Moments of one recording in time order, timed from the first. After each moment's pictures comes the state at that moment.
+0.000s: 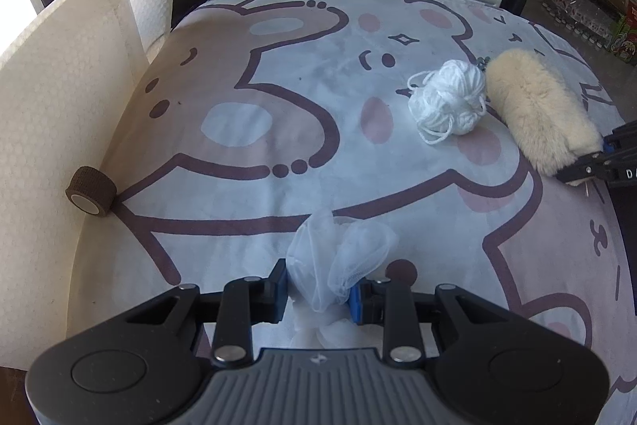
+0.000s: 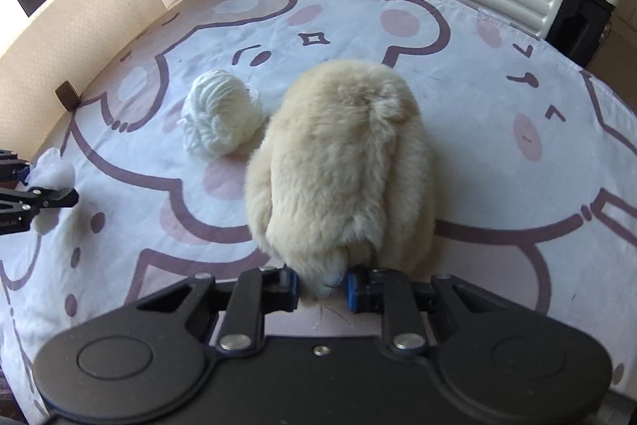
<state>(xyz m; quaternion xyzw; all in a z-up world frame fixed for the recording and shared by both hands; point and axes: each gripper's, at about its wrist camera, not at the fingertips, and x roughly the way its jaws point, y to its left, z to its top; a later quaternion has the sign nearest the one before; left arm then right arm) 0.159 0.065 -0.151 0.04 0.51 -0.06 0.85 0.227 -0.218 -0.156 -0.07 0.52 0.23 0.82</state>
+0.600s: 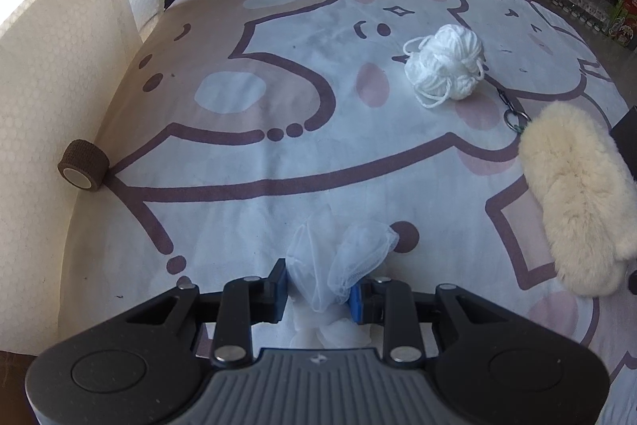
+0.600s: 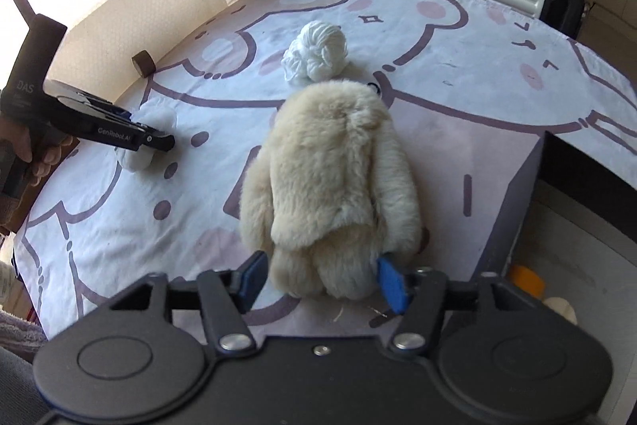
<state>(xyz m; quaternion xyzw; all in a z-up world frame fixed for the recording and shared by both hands) 0.148 0.065 -0.164 0.05 0.53 -0.06 0.84 0.100 -0.224 -0.133 -0.05 0.49 0.24 0.84</state>
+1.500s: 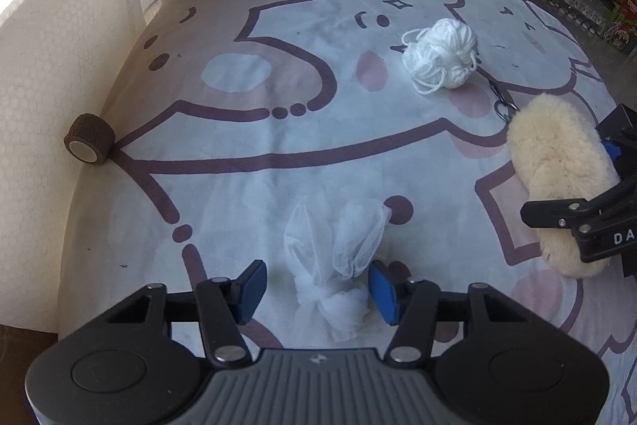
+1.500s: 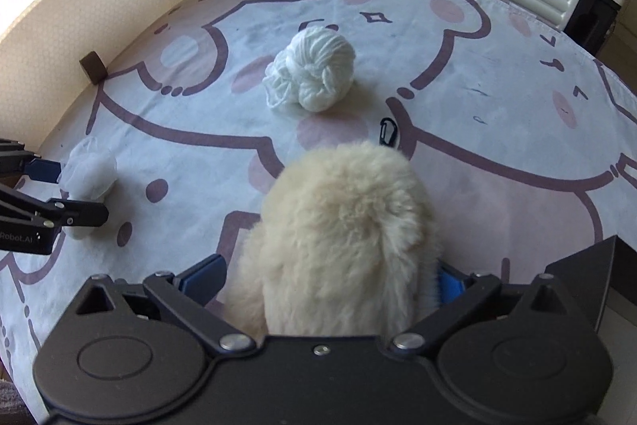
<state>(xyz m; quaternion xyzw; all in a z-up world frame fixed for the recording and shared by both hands) 0.134 0.076 -0.158 0.02 0.55 -0.08 0.83 0.171 -0.155 -0.166 -0.09 0.53 0.19 0.82</state>
